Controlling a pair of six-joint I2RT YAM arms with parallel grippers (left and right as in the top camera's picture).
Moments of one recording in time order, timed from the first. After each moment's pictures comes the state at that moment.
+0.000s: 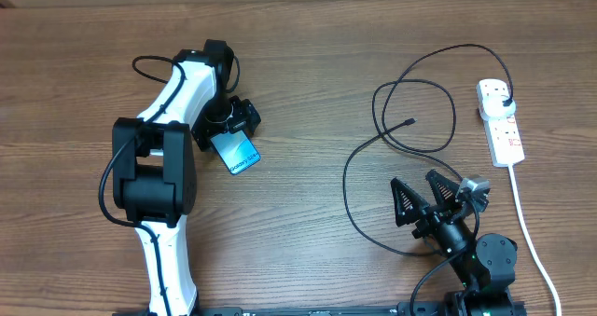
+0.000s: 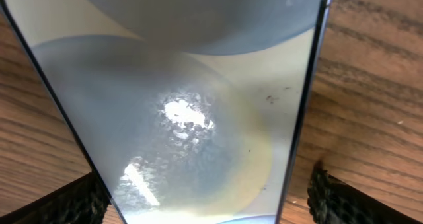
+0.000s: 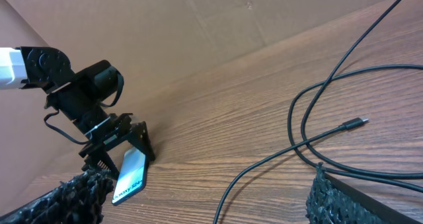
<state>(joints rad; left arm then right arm) -0.14 2.24 1.69 -1.11 0.09 -0.65 0.09 0.13 0.02 -0.01 -0.34 0.49</state>
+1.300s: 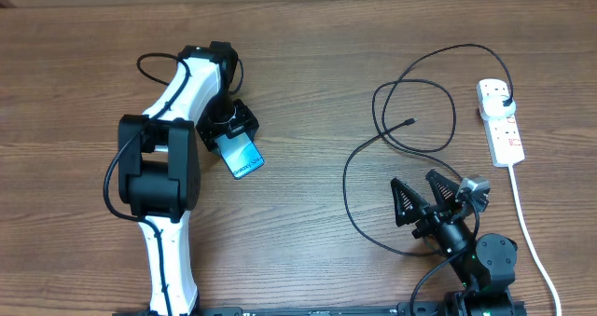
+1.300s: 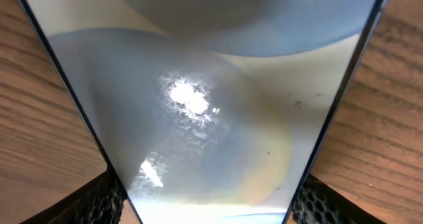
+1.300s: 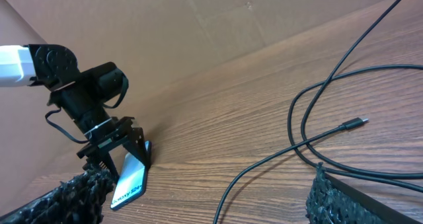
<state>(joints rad) -0.15 2.29 1.76 -1.25 0.11 -0.67 0.09 0.13 0.02 -0.01 -0.34 0.49</state>
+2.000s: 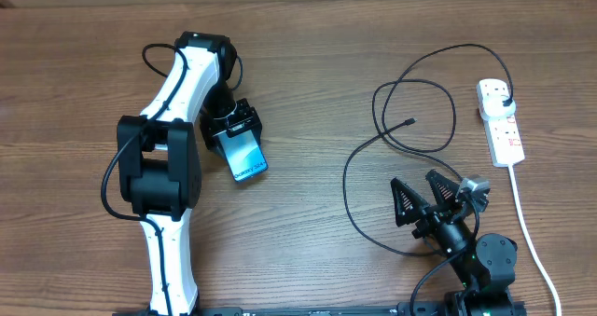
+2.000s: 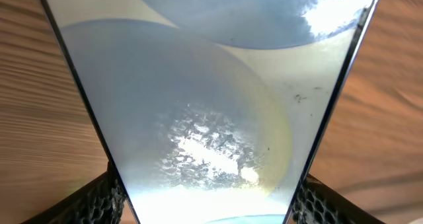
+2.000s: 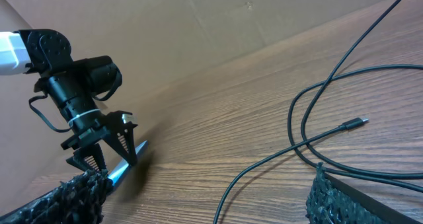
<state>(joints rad) -0.15 2.30 1.89 -1.49 0.29 -0.48 0.09 0.13 0.02 -0.01 -0.34 0.49</state>
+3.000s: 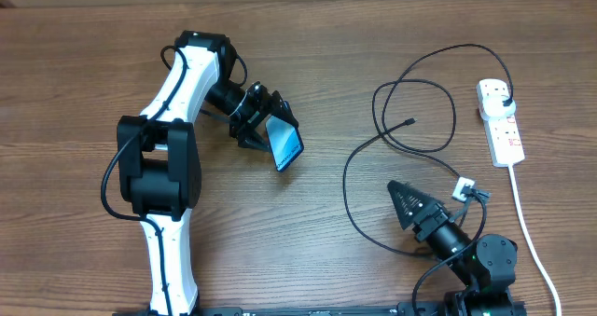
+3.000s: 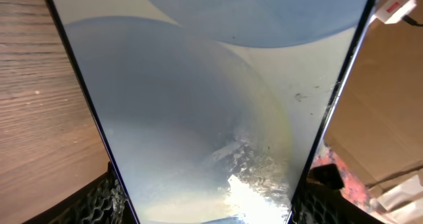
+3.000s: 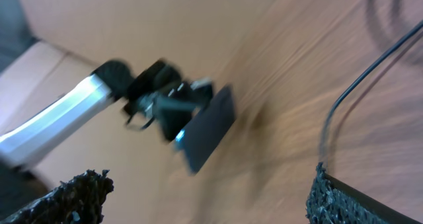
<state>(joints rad) -0.15 2.30 1.89 -1.51 0.87 -0.33 0.09 0.13 0.02 0.00 -0.56 1.06</state>
